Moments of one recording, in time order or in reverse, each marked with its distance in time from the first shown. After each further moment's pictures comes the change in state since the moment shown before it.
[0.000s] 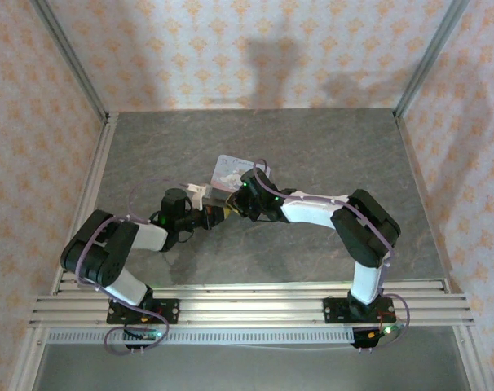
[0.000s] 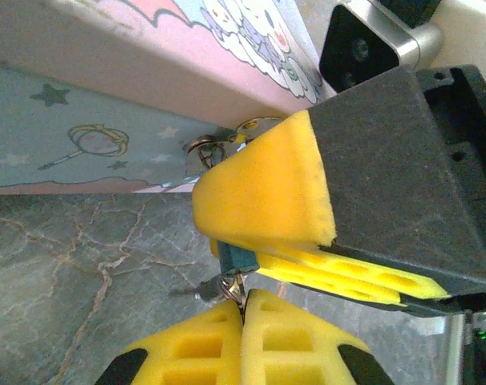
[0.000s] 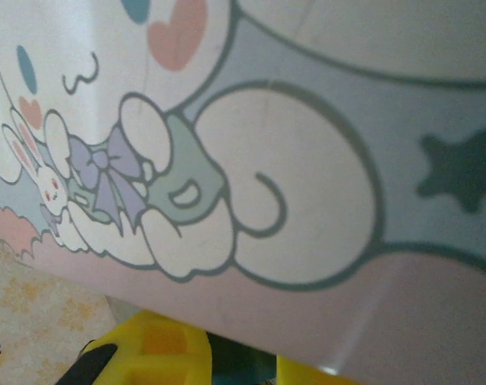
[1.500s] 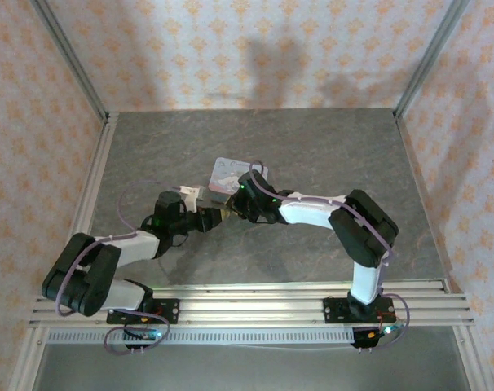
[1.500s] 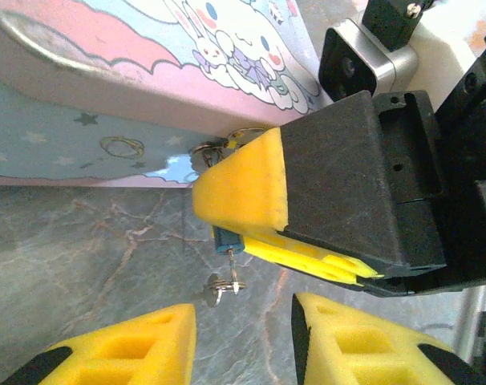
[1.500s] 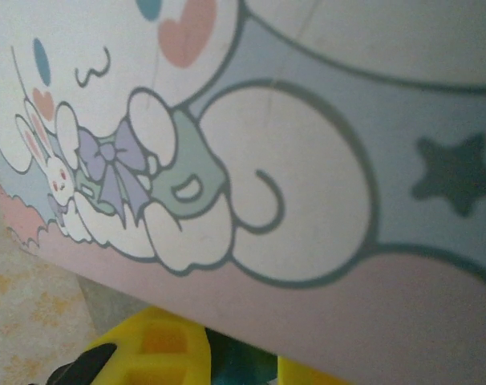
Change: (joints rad) left arm 0.006 -0.174 -0.045 -0.132 -0.059 -0.037; right arm 0.014 0.008 -0.002 -0.006 0.019 -0.056
